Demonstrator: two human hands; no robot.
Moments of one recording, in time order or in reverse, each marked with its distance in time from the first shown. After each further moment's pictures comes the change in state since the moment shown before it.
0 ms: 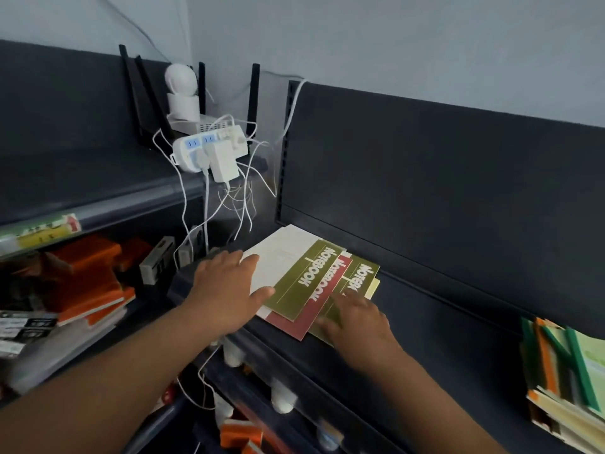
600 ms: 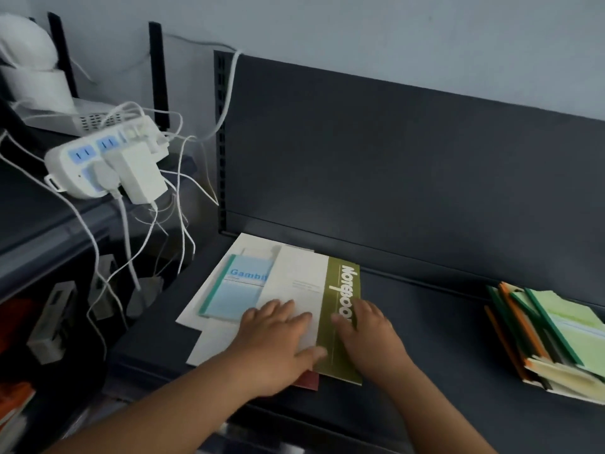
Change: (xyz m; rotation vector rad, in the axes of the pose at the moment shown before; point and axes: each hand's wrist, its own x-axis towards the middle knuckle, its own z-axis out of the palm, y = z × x) left_hand 0.069 0.020 0.043 -0.072 -0.383 0.568; right_hand 0.045 -0.007 0.020 0.271 0.155 0.536
